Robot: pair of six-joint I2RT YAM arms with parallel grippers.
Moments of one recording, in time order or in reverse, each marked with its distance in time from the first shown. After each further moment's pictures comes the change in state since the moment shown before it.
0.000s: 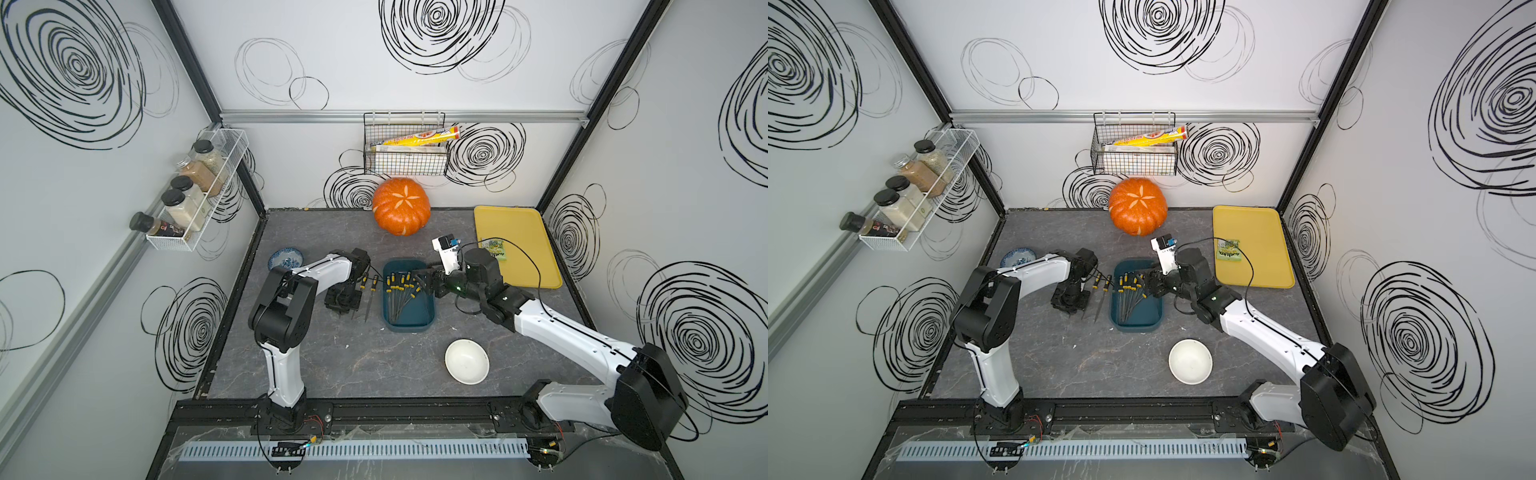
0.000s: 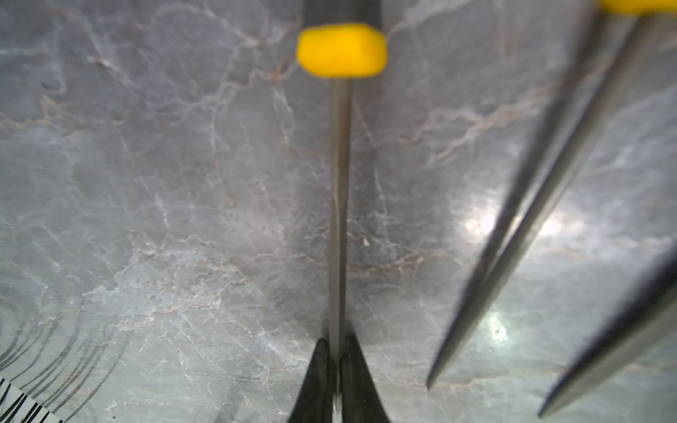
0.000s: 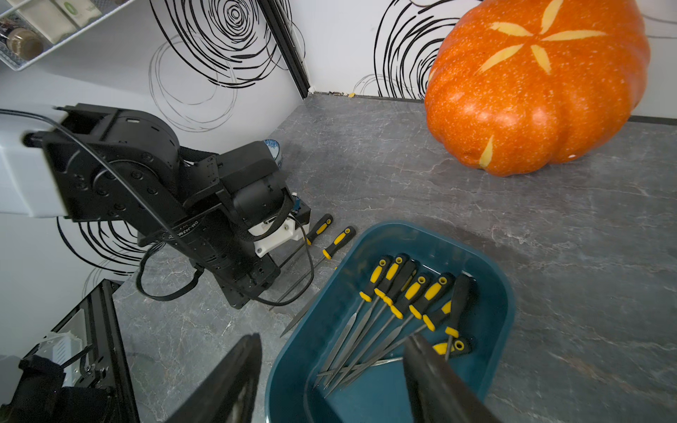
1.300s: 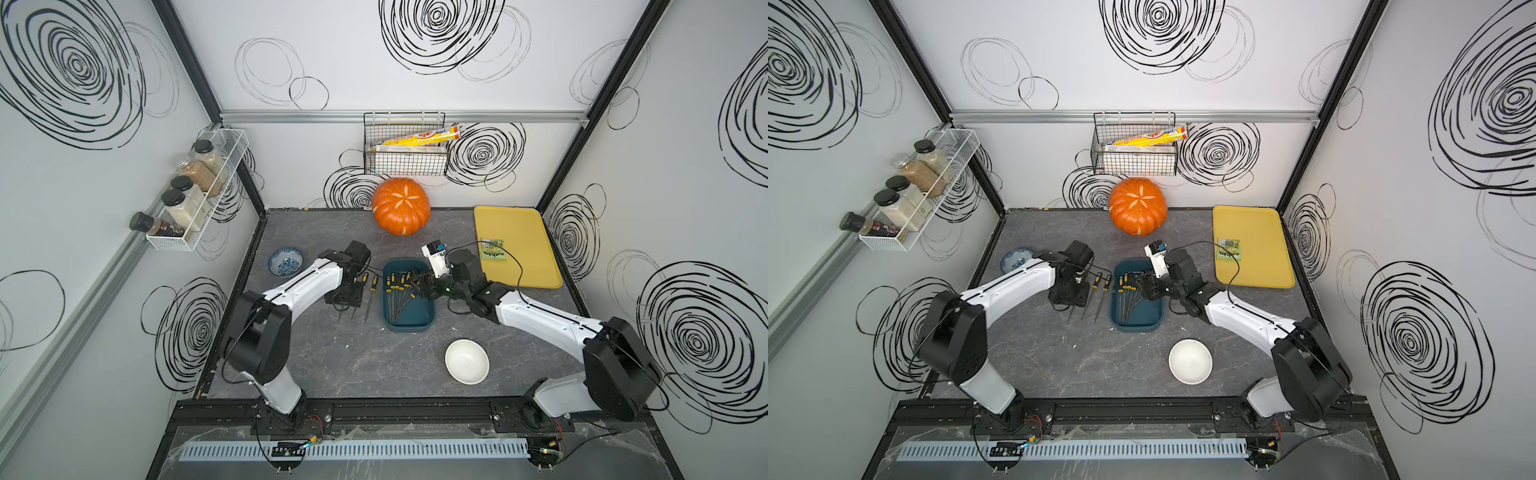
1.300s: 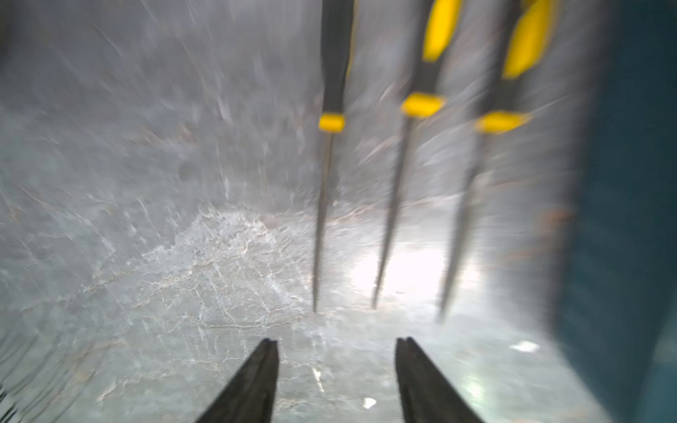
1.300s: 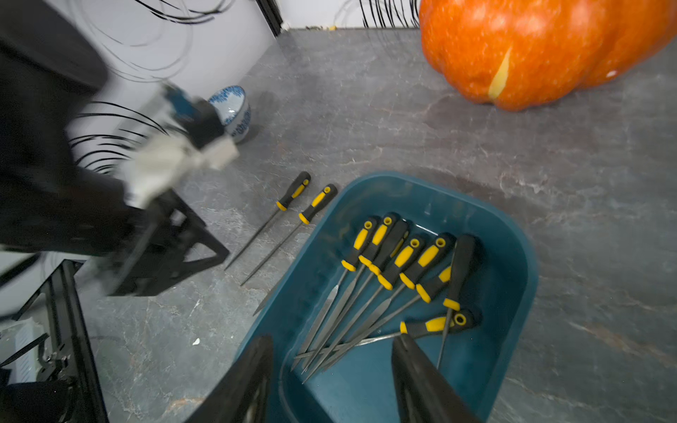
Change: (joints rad) left arm -0.049 -0.358 -0.065 0.093 0.036 -0.107; right arm 0.000 0.206 0.055 -0.042 0.023 -0.008
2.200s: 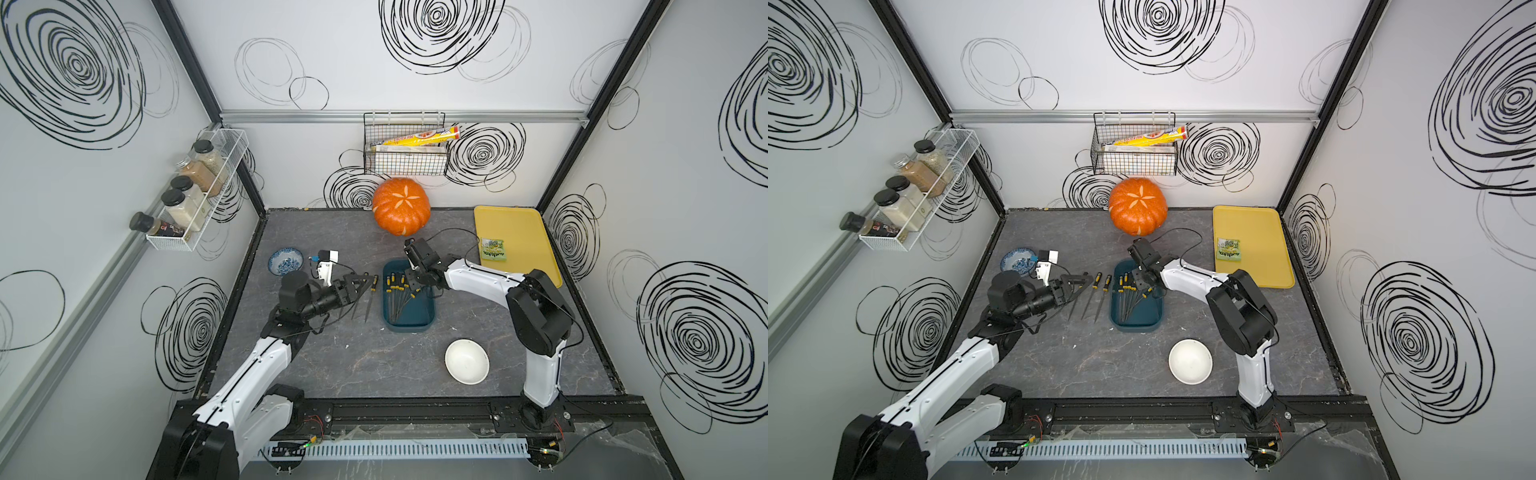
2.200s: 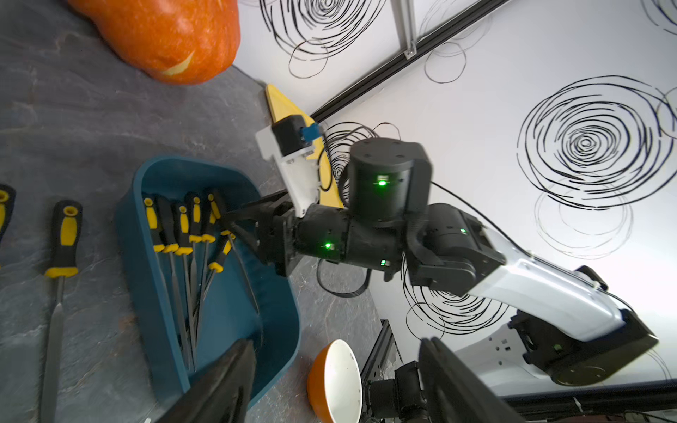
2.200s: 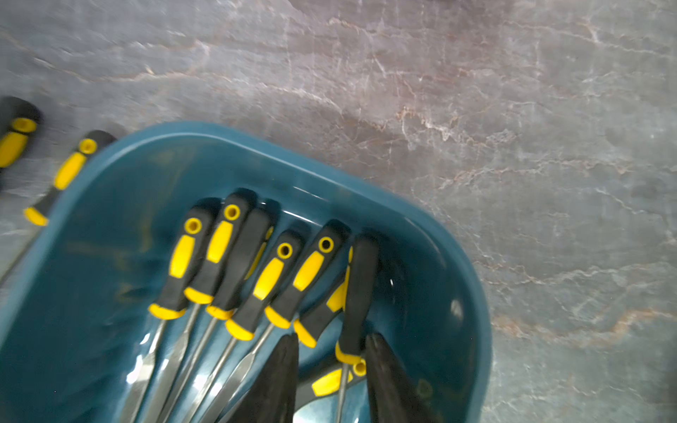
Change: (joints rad) left arm 0.225 -0.631 -0.689 1.180 0.887 -0.498; right arm 0.054 0.491 0.484 -0.428 0.439 -0.057
